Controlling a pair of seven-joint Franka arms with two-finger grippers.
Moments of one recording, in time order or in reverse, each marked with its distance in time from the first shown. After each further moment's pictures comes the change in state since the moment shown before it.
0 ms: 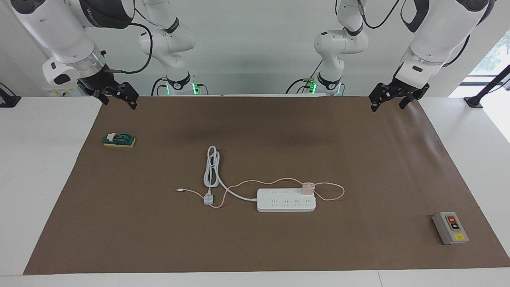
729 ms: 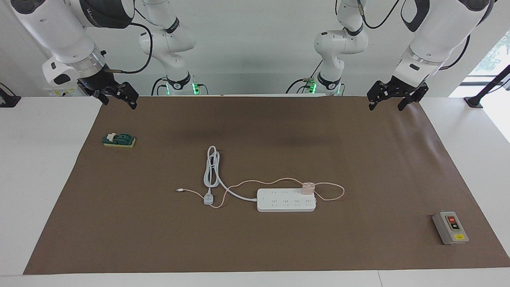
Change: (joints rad) left arm 0.000 0.000 0.001 0.000 -0.028 0.001 0.091; right arm 0.000 0.000 0.000 0.000 0.000 0.000 0.000
